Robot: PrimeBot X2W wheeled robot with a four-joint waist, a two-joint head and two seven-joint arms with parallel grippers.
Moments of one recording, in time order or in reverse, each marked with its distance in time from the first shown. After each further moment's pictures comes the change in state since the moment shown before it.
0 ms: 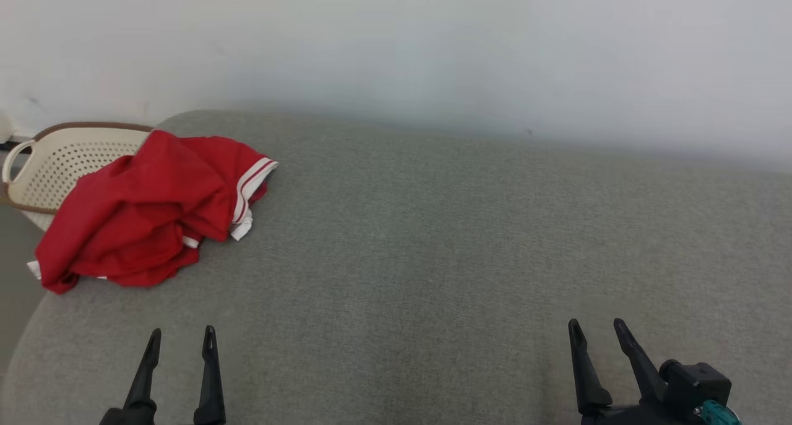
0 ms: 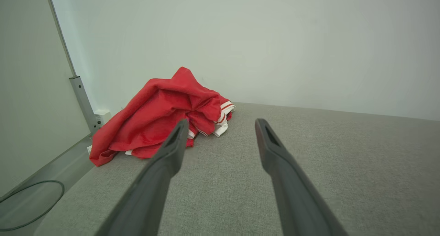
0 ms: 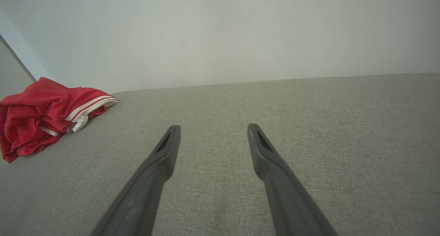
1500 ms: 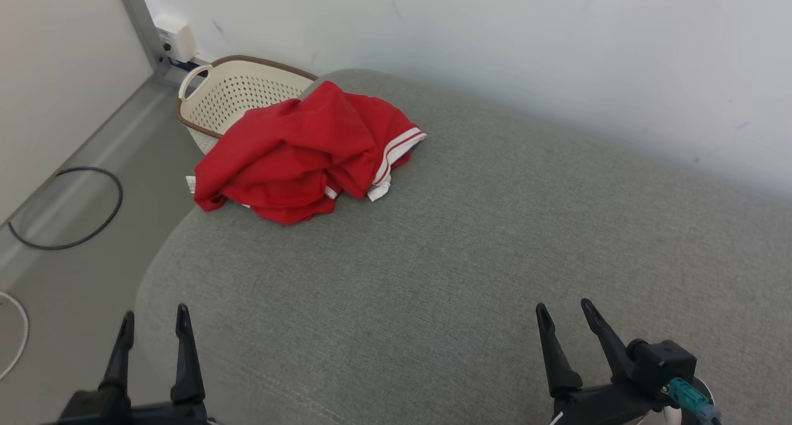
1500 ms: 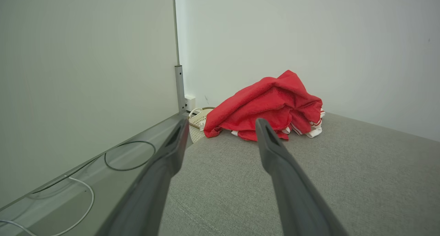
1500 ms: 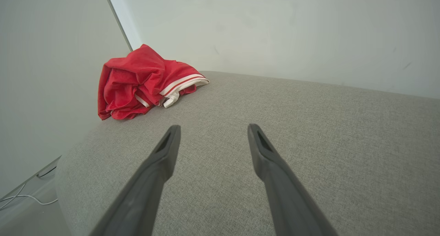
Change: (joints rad) left arm -0.019 0.016 0.030 -0.001 -0.069 0.025 0.004; right arm -0.047 -0.001 0.072 0.027 -0.022 0.000 0.009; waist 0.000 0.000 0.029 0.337
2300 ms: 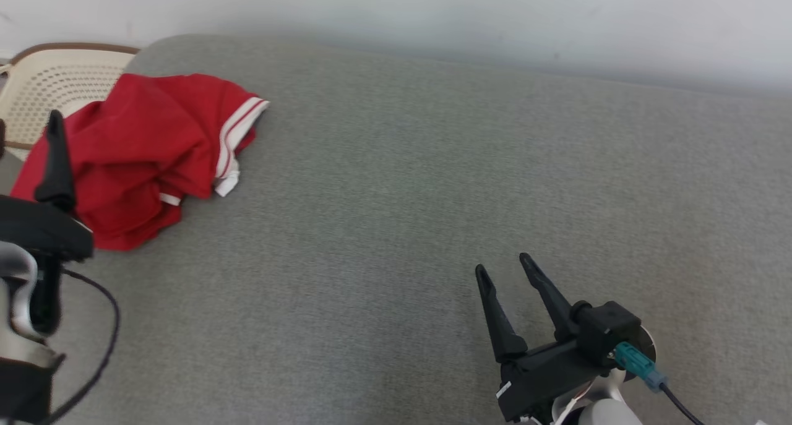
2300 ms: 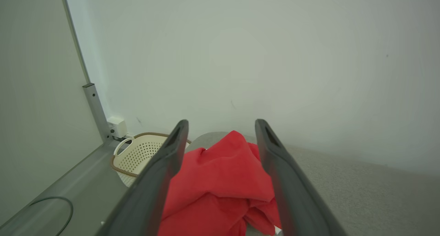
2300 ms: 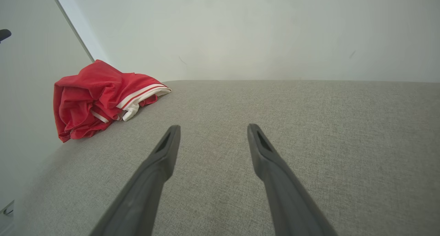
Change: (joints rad) left arm -0.615 0.186 0.083 0.329 -0.179 -0.163 0.224; right arm -0.184 0.002 0.159 0.083 0.017 0.000 -0.080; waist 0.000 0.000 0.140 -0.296
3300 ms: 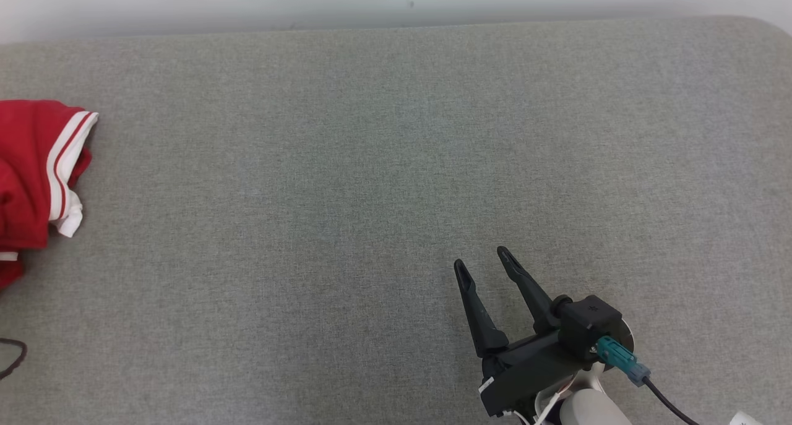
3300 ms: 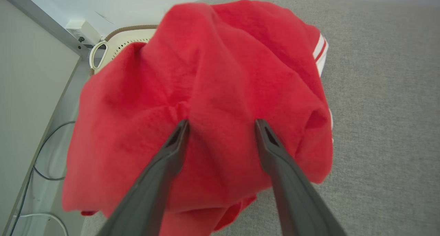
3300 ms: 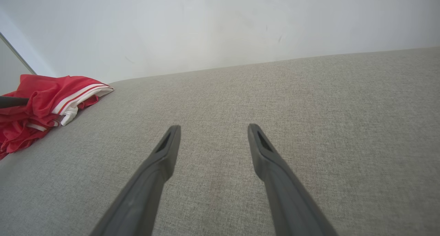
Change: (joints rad) left arm -0.186 0.215 -0.100 0.467 0.050 -0.053 0.347; right arm -0.058 0.000 0.073 0.078 0.046 0.000 -0.063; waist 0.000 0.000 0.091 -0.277
